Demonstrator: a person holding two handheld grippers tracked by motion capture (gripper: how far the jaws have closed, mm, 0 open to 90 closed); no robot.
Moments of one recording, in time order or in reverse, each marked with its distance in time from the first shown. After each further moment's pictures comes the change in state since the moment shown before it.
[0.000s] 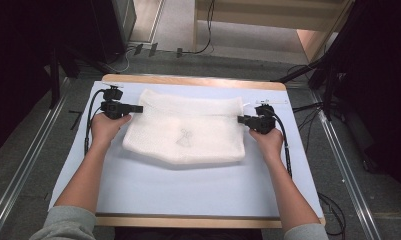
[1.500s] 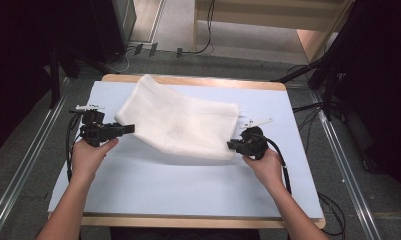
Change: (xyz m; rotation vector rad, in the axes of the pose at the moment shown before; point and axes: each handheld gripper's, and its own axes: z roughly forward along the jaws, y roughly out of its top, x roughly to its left) left arm -0.049 -0.068 -0.077 -0.069 -0.016 0.024; right arm 0.082 -0.046 -0.041 0.182 0.032 -0.239
